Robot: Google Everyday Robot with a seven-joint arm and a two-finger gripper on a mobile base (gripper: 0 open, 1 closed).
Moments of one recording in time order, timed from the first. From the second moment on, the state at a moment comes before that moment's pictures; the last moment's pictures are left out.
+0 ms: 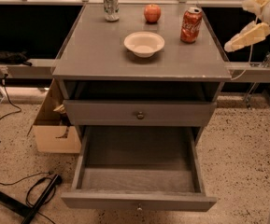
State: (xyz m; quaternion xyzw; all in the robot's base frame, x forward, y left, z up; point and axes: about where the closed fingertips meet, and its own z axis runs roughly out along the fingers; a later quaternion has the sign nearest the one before) arm 0.697 -0.285 0.967 -0.50 0.69 0.14 0.50
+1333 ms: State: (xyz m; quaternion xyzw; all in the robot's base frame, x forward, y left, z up) arm 0.812 -0.294 0.952 -0.34 0.68 0.16 0.63
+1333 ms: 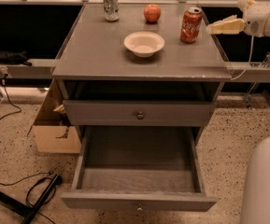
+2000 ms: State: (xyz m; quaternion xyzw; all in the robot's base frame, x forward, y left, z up) arm 0.868 -0.265 0.930 -0.29 0.70 0.17 0.63
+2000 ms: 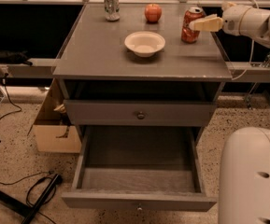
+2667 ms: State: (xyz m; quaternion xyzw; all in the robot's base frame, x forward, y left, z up) arm 0.903 -0.248 0.902 -0.27 0.70 0.16 0.64
